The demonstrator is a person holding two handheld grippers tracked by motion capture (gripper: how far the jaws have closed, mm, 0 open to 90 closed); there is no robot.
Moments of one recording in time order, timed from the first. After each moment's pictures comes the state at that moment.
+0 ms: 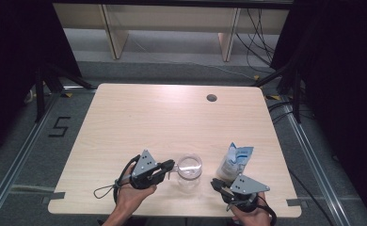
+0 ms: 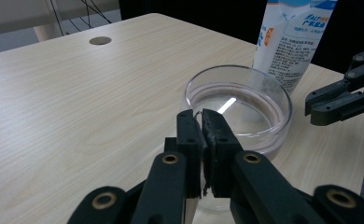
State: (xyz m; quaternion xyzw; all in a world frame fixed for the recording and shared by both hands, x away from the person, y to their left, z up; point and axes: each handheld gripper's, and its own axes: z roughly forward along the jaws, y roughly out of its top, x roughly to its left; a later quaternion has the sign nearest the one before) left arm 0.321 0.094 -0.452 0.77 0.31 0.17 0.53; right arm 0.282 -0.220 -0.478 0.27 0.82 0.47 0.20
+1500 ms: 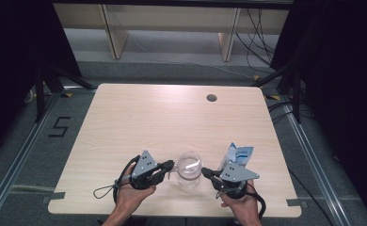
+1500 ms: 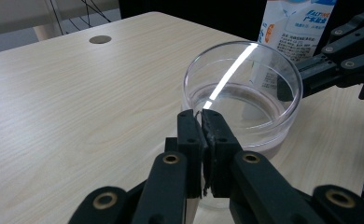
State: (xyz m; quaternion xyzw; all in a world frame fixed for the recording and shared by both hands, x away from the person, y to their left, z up) left arm 0.320 0.095 -0.453 0.77 0.31 0.17 0.53; right arm 0.309 -0.192 -0.462 0.24 0.80 0.50 0.20
